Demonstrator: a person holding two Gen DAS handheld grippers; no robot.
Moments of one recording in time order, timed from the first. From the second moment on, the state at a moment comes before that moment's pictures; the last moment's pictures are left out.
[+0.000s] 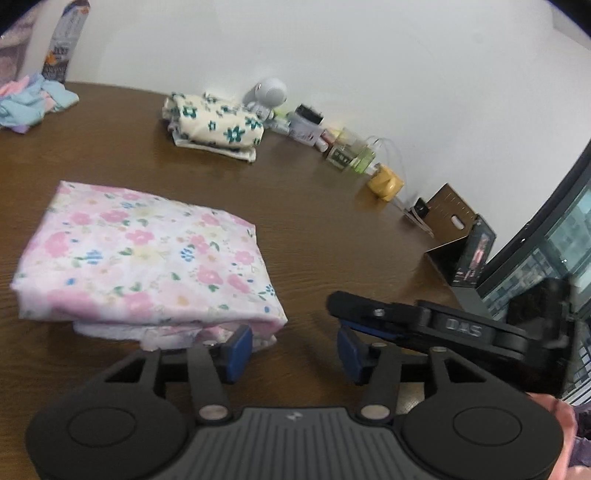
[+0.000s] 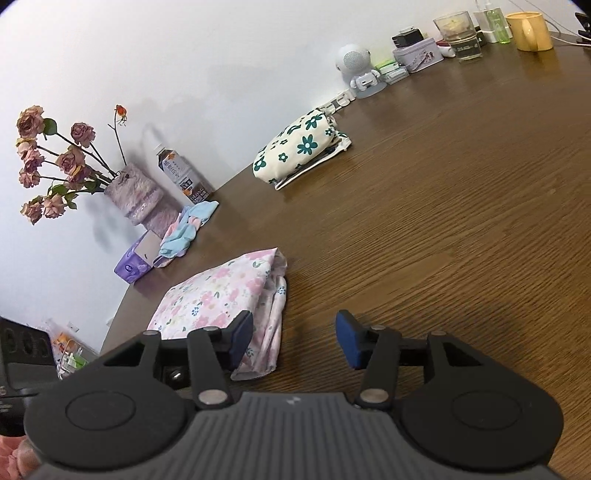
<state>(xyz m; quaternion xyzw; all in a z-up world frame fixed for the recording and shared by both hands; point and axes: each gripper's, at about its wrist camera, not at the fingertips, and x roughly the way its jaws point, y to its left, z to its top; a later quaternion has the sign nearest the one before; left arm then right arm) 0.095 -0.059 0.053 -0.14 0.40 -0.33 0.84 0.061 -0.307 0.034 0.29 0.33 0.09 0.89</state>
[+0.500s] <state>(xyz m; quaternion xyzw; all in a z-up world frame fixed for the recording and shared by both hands) 0.066 0.060 0.078 -0.16 0.32 -0.18 0.92 0.053 -0.254 0.038 0.24 0.35 0.14 0.90</state>
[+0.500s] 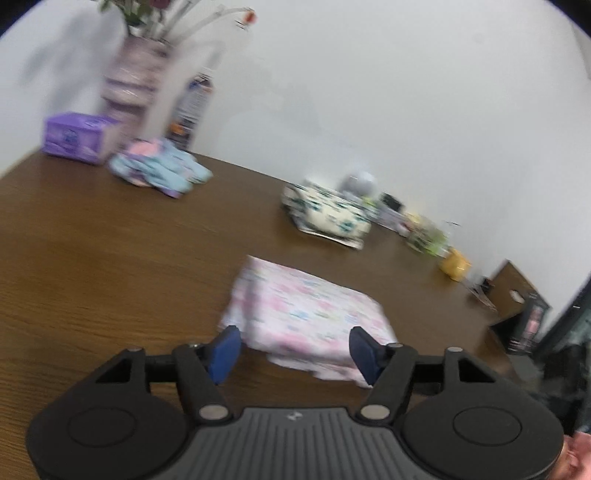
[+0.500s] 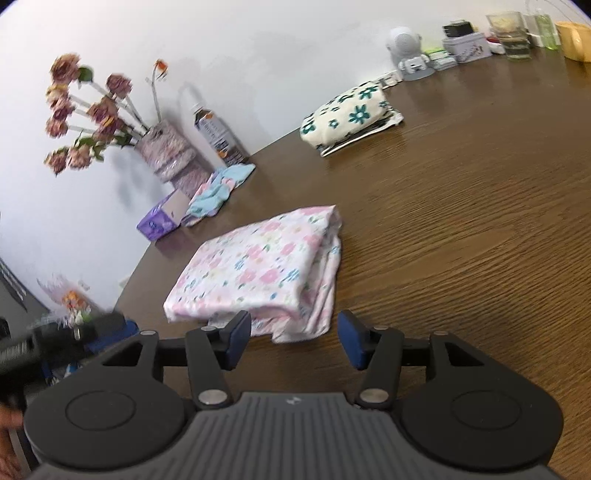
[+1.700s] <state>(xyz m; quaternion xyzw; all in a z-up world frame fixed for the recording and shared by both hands) 0.096 -0.001 0.022 0.08 0.34 -0.27 0.90 0.078 -0.201 0.028 0.07 0.36 0.16 0.92</state>
